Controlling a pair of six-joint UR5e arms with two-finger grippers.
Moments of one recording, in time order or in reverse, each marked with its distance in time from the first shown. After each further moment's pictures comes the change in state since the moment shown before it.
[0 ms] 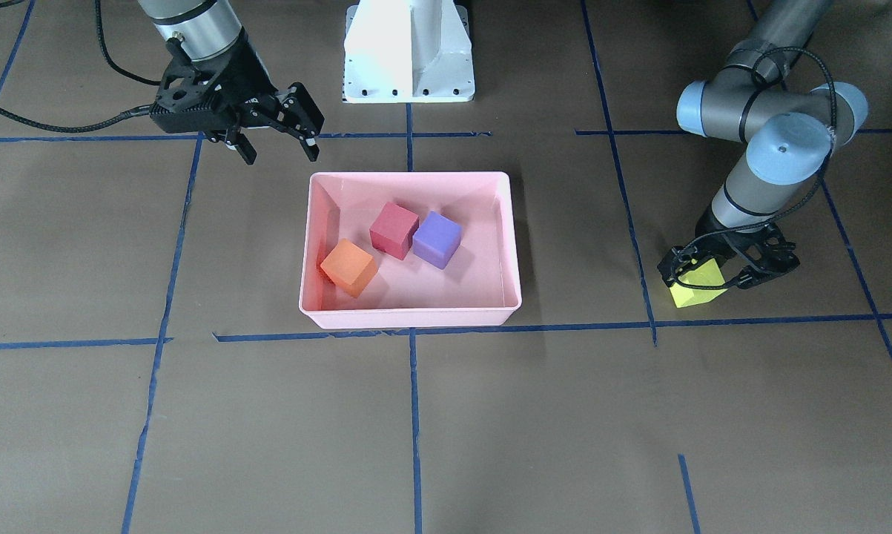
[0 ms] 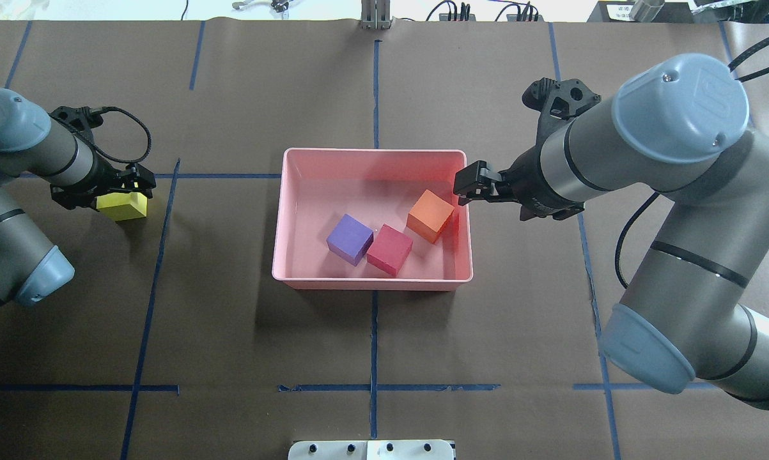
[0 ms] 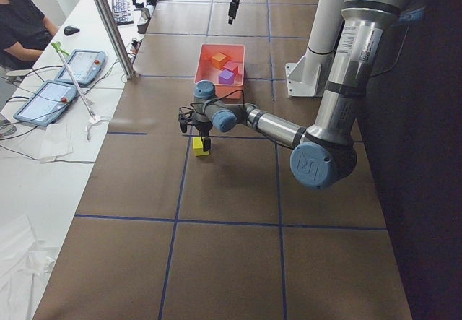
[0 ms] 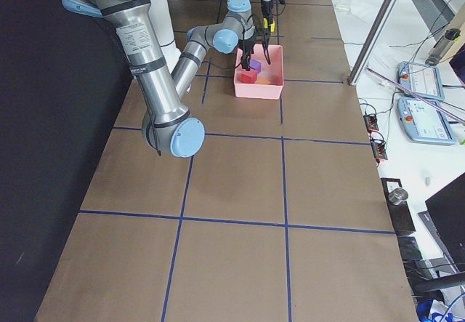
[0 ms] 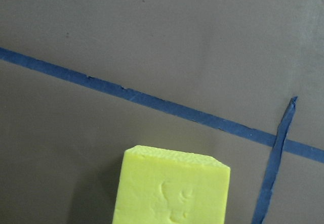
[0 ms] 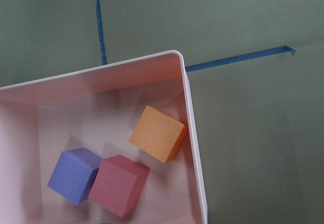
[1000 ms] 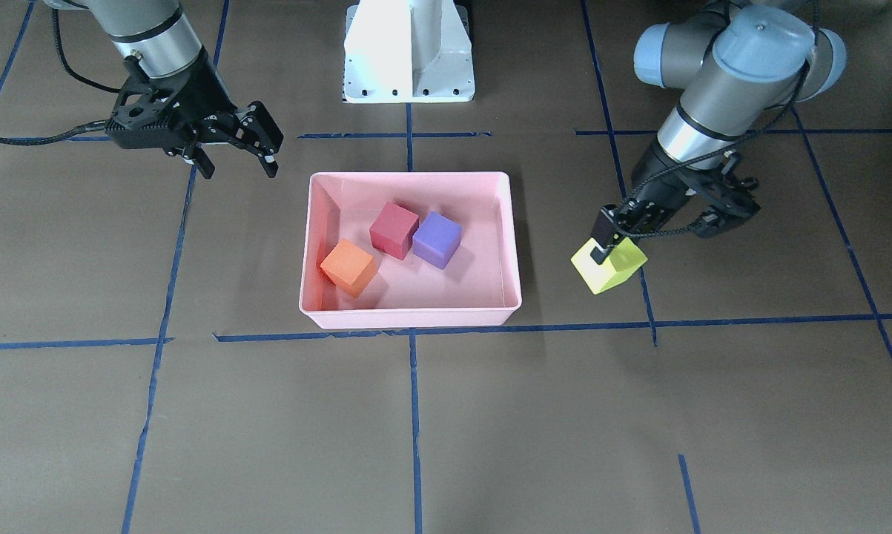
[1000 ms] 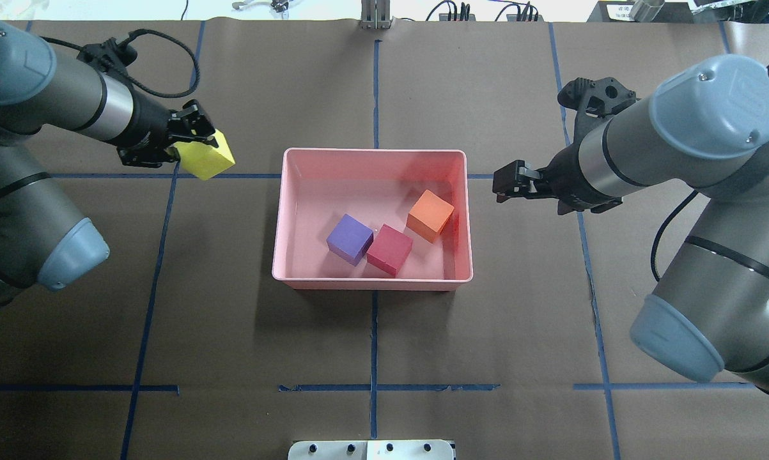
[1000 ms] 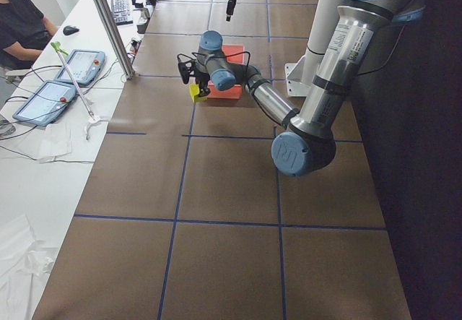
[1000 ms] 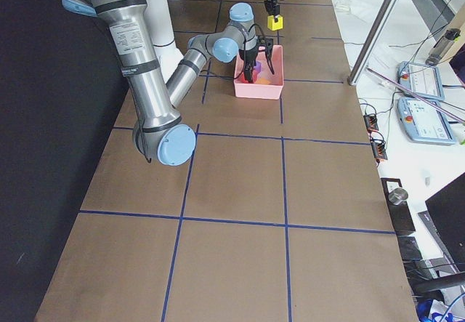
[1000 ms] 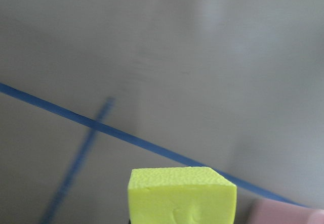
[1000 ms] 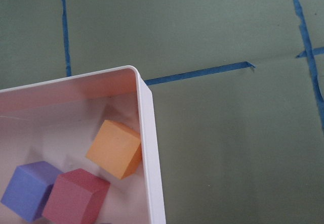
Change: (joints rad) left arm 0.039 -0.201 -0.240 0.010 -0.011 -0.417; right arm 0.061 -0.108 0.011 0.006 0.004 -0.124
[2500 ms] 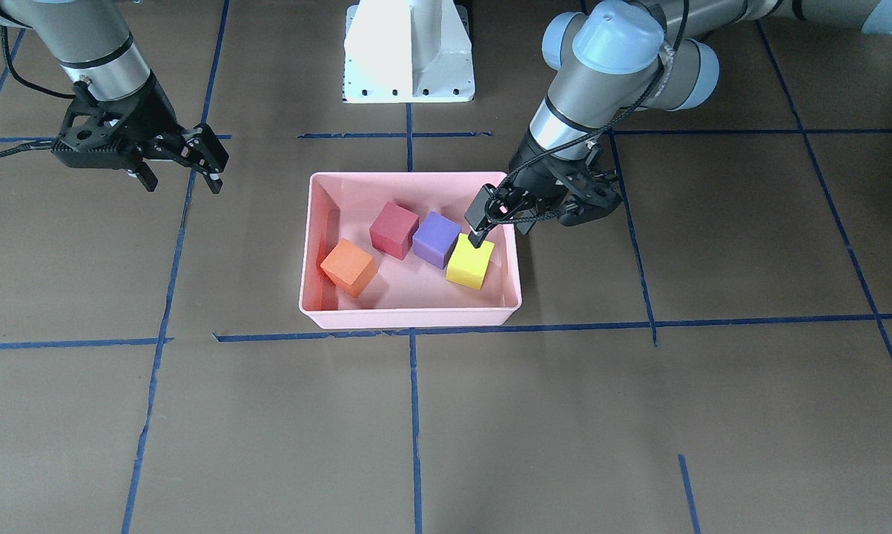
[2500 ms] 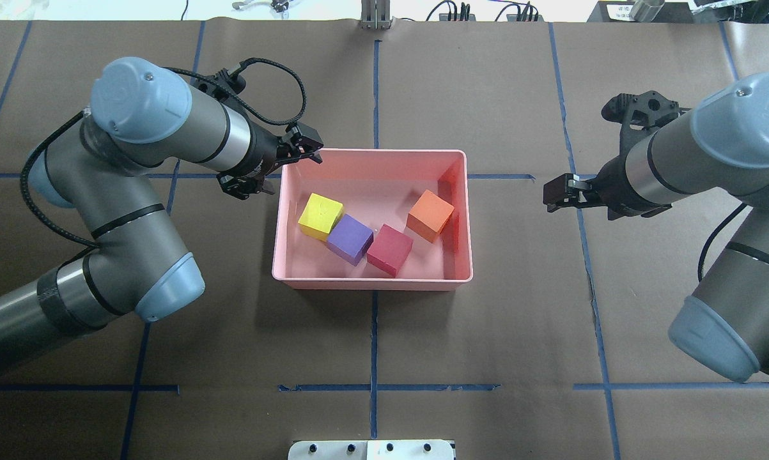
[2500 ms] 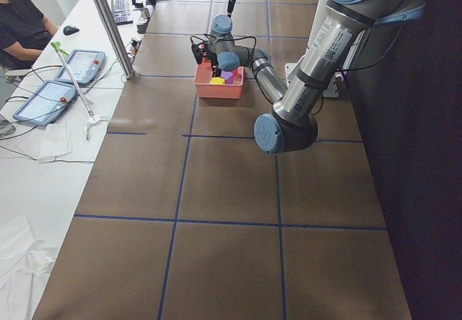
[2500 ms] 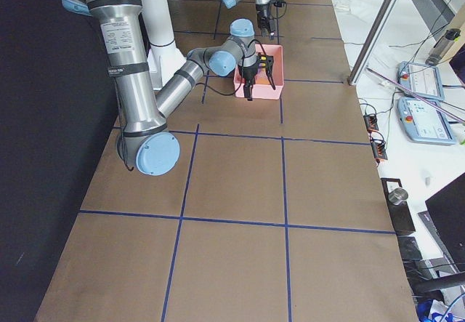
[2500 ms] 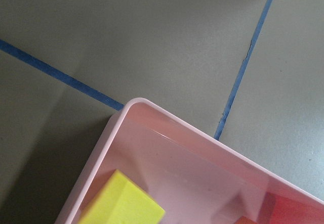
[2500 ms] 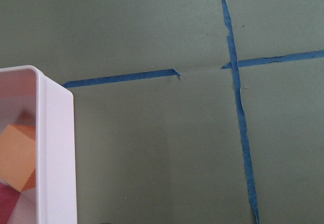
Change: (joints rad) left arm 0.127 -0.083 0.042 -0.010 0.086 -0.030; right arm 0.032 -0.119 0.004 0.005 -0.003 -0.085
